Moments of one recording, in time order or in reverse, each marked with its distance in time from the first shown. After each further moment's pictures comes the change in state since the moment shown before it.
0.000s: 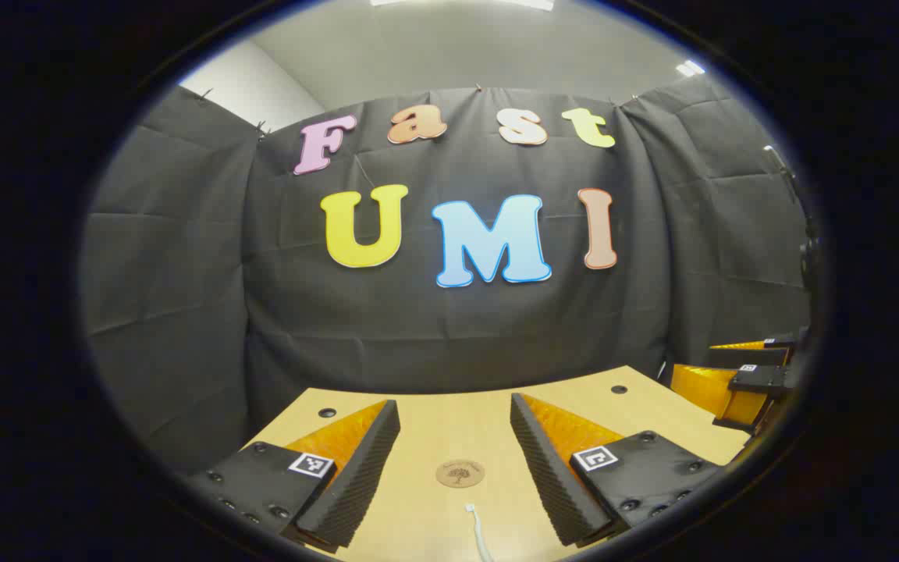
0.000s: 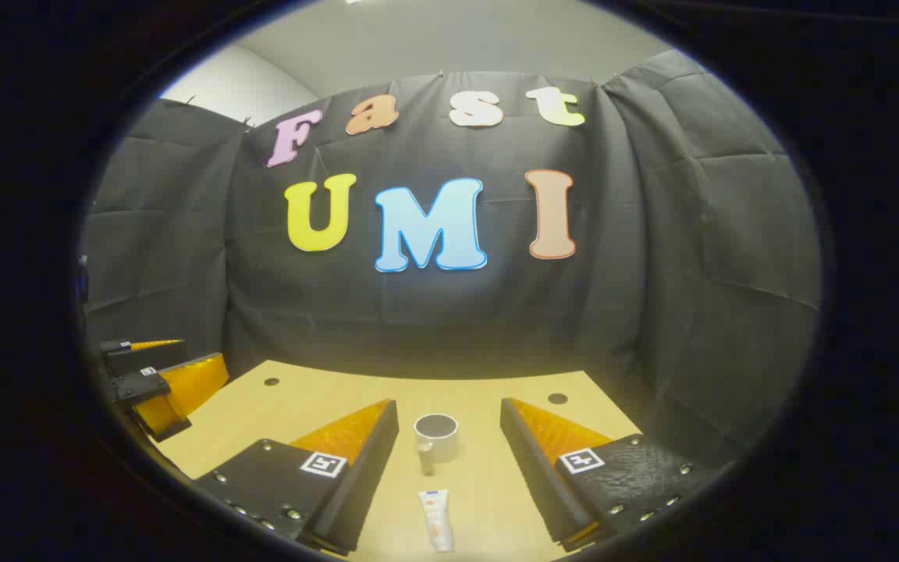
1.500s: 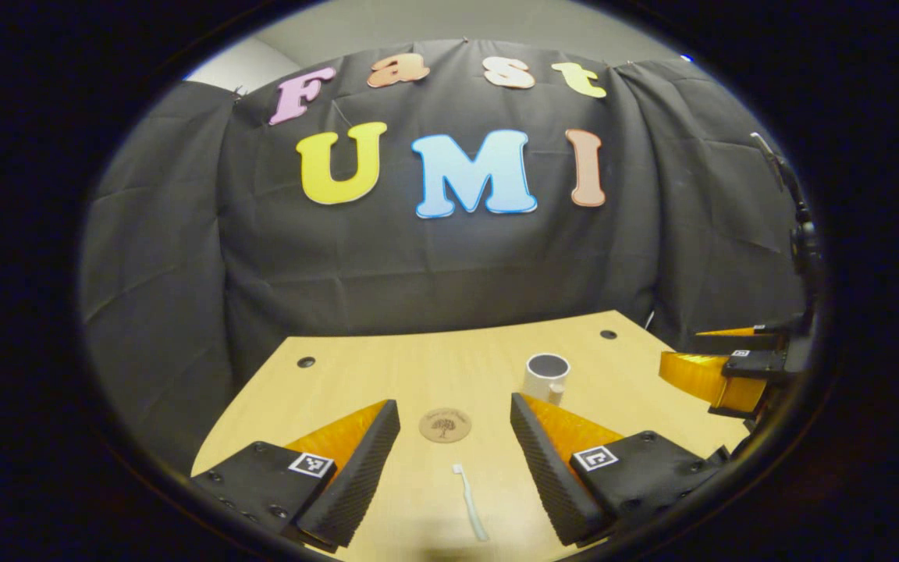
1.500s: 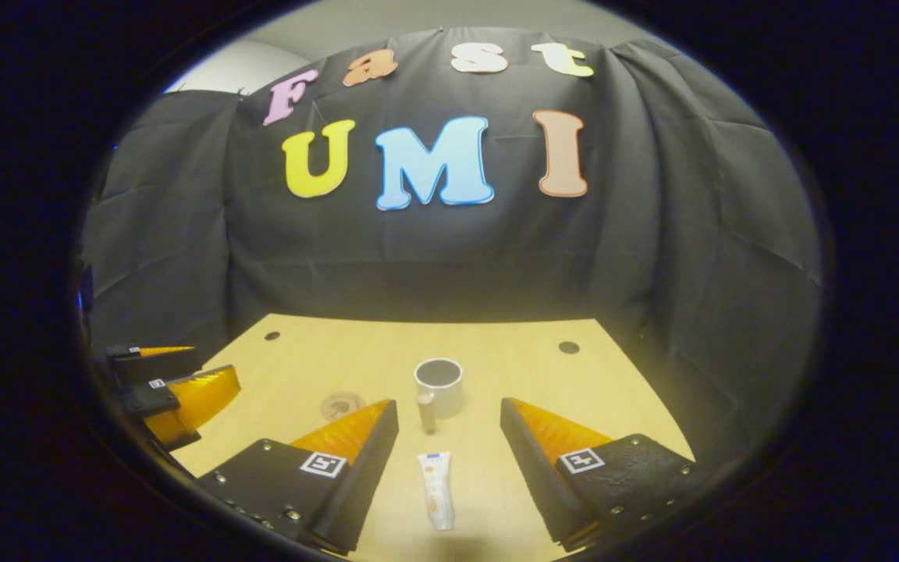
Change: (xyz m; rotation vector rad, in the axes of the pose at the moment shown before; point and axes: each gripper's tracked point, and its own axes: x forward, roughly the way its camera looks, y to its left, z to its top) left arm 0.010 -0.014 -0.103 0.008 0.284 -0.069; right arm 0.027 -0.002 -0.091 -0.008 0.264 0.044
